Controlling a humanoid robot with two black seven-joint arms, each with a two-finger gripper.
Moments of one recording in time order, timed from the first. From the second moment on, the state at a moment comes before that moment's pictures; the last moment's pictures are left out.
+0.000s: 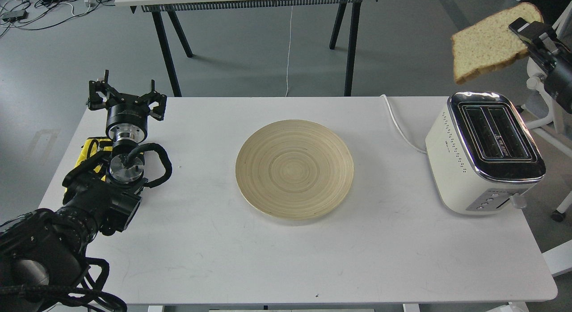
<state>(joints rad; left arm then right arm) -0.82 0.08 -0.61 -0.23 -0.67 -0.49 -0.44 0.93 -1.22 0.26 1.44 -0.84 -0.28 0.21</state>
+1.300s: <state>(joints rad) -0.81 0.08 -0.61 -0.23 -0.67 -0.49 -0.44 0.91 -1.17 0.03 1.31 -1.02 -0.25 0.22</state>
